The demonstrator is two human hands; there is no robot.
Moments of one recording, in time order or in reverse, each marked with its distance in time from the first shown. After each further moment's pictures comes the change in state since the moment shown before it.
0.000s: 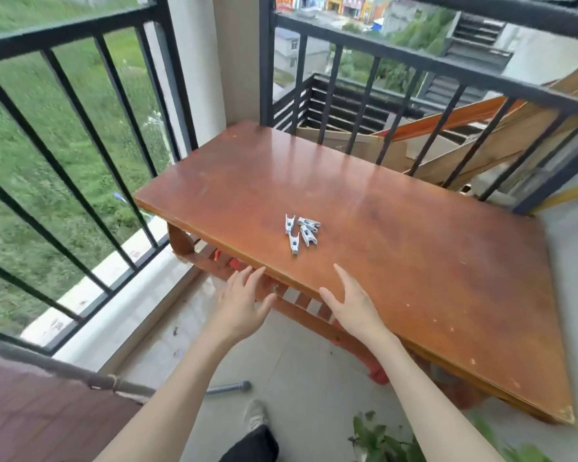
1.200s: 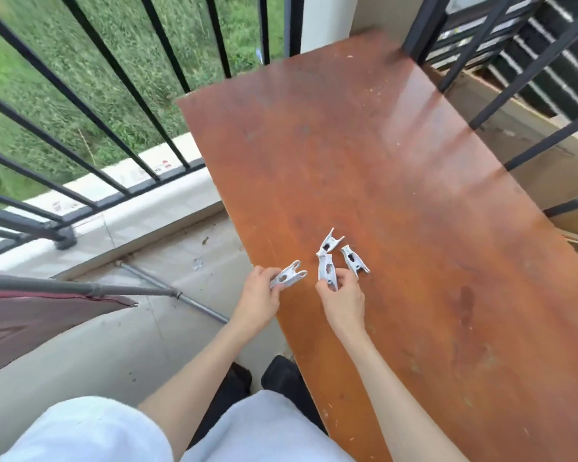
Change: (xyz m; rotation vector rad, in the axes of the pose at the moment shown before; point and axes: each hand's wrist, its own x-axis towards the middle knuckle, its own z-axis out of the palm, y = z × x) left_hand 0.213 0.012 0.097 -0.395 0.180 -0.709; right_hand 0.282 0.018 0.030 0.095 -0.299 0.063
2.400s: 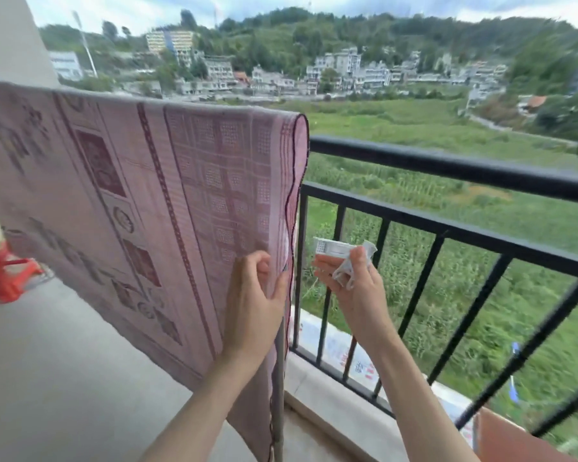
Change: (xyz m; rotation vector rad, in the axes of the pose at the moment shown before) left_hand -0.161 -0.077 -0.419 -0.078 1.734 -0.111; right_hand -0.202 -0.451 0.238 0.632 -1.435 -0.630
